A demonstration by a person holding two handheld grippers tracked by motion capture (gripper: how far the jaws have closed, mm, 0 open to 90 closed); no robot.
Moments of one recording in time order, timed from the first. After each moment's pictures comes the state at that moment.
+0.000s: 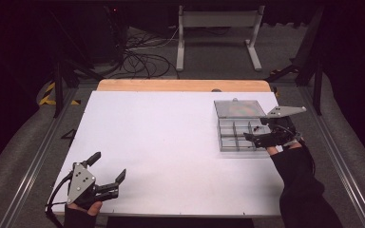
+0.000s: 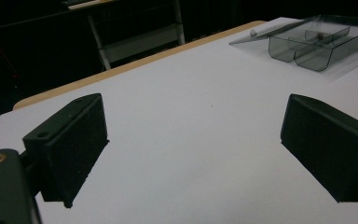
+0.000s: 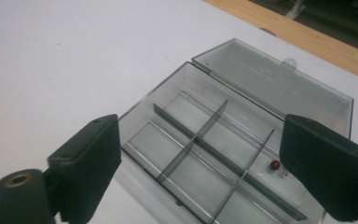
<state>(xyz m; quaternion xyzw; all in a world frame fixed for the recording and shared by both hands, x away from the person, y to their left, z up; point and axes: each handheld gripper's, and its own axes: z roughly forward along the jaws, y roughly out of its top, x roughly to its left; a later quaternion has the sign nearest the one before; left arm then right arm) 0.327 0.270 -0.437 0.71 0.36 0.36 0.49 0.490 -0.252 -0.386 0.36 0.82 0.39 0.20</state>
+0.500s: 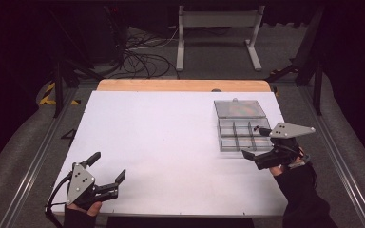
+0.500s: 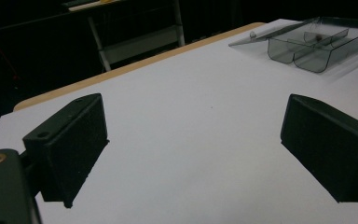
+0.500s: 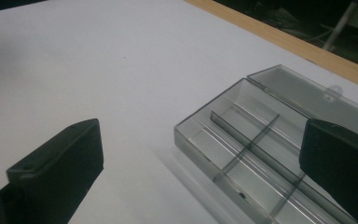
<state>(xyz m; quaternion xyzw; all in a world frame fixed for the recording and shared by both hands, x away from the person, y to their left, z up) 0.326 0.269 -0.436 0.71 0.36 0.36 0.49 0.441 -0.248 -0.393 0.29 0.82 0.46 0.19</state>
